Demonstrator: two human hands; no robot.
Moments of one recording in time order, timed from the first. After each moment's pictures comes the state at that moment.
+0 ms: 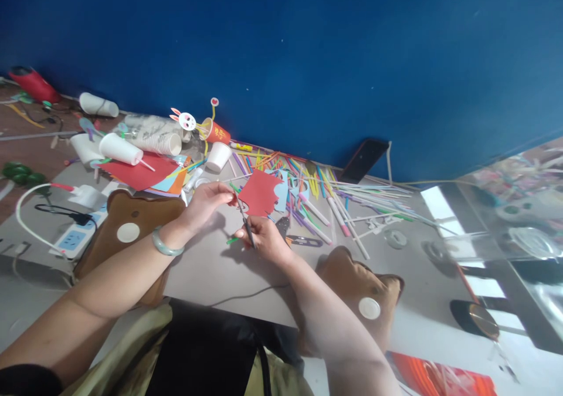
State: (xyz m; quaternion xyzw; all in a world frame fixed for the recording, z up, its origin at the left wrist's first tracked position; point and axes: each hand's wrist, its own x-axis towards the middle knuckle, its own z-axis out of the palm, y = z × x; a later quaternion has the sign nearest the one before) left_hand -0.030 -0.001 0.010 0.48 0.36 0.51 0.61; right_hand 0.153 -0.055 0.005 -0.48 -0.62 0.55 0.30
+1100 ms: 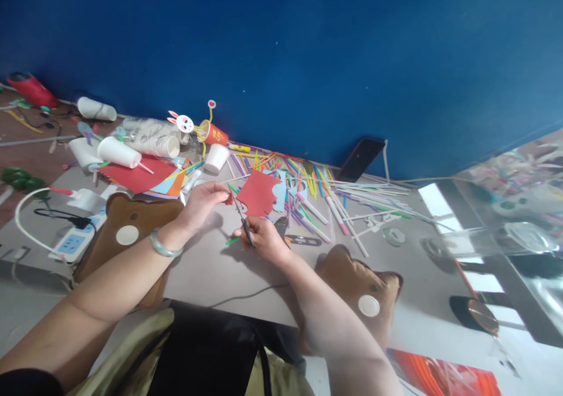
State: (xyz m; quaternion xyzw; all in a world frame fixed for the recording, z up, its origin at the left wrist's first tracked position) left_hand -0.032 0.002 0.012 0.48 0.37 0.52 0.61; right_hand 0.151 -0.054 0.003 -0.49 -0.61 0.54 0.29
